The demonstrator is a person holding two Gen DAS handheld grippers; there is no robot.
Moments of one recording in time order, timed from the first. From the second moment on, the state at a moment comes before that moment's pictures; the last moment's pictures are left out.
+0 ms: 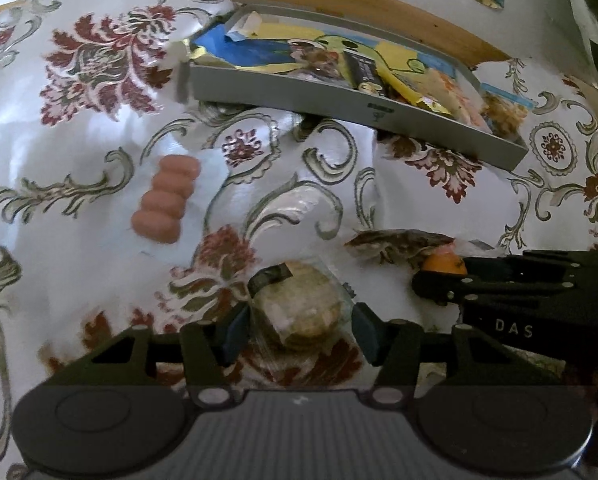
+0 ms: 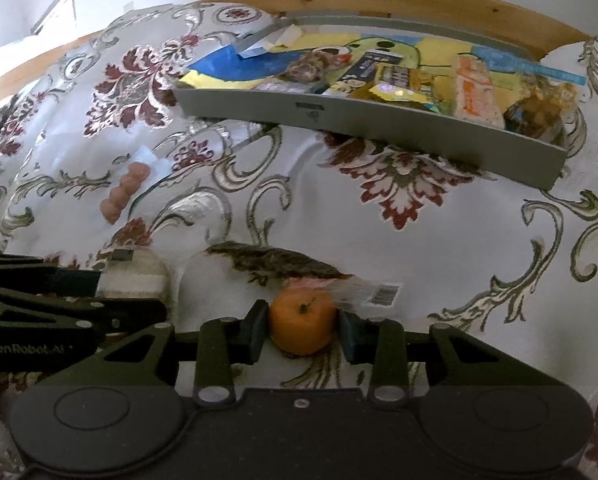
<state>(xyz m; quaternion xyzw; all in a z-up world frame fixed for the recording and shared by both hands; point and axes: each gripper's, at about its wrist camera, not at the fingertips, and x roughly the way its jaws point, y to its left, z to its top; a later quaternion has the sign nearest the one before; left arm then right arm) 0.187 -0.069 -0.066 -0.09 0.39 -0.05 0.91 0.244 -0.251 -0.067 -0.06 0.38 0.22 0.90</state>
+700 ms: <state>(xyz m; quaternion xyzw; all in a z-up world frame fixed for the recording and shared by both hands) 0.125 -0.063 -0.057 -0.09 0.37 -0.04 0.93 0.195 -0.234 -0.053 -0.08 0.42 0.24 0.87</state>
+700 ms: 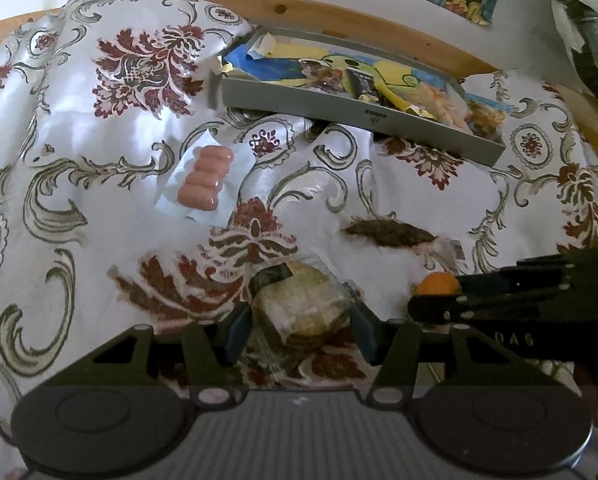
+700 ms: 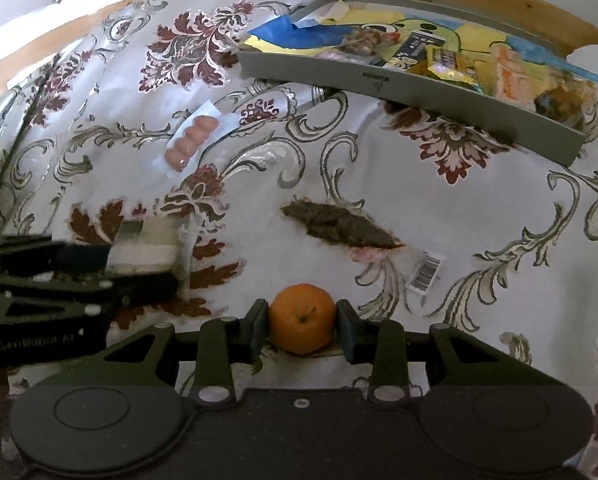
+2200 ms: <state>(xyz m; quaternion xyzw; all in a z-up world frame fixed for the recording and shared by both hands) 0.203 -0.074 0.014 -0.08 0.26 -0.04 0.96 0.226 -0.252 0.003 -0.02 0.24 0.17 0.96</state>
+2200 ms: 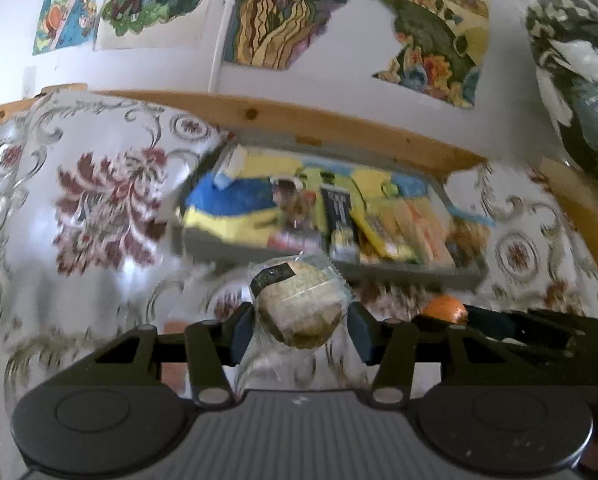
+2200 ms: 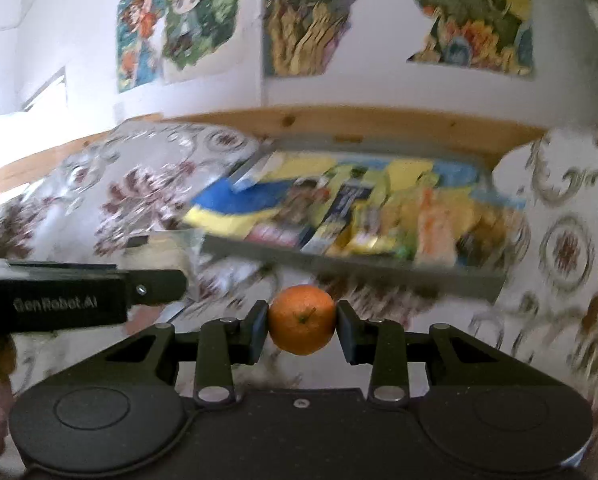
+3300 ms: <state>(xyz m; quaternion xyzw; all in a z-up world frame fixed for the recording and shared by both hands) 0.369 -0.143 0.001 -0.05 0.26 -0.05 0.96 0.352 -0.317 -0.013 0.04 0.18 0.03 0.98</state>
